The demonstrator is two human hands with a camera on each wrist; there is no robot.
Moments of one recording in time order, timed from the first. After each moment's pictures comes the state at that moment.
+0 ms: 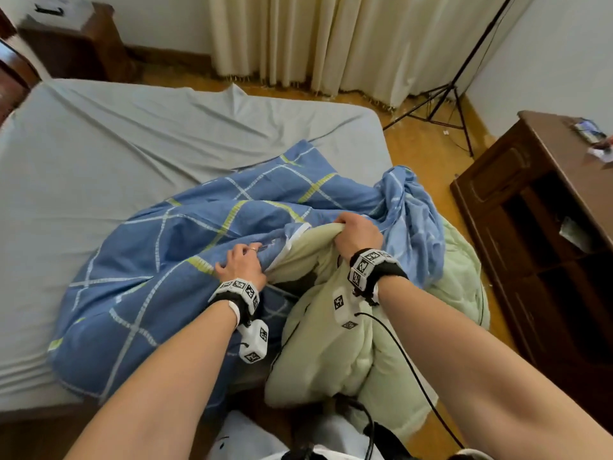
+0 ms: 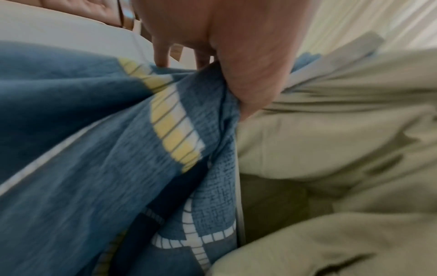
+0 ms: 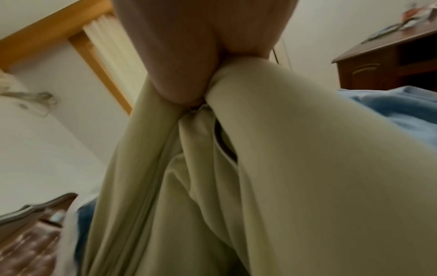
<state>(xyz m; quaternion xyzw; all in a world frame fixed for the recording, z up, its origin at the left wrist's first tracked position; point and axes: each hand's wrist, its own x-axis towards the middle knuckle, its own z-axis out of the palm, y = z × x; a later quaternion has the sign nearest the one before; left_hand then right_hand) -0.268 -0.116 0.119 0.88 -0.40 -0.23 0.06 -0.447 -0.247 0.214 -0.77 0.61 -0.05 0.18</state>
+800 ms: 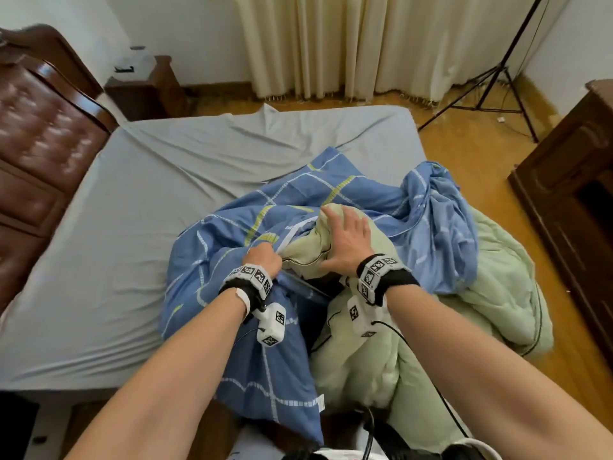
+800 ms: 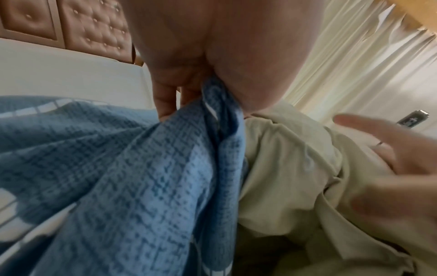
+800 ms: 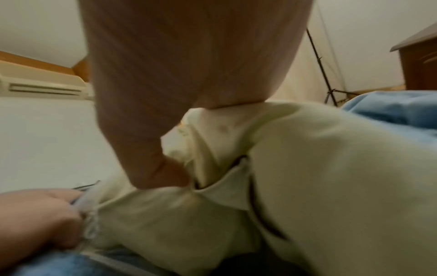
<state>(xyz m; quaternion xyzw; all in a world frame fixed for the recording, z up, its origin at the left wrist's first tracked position) -0.313 -0.143 0.189 0.89 -0.36 -0.27 0.07 -0.488 -0.250 0.190 -0.89 0.39 -0.05 0.22</state>
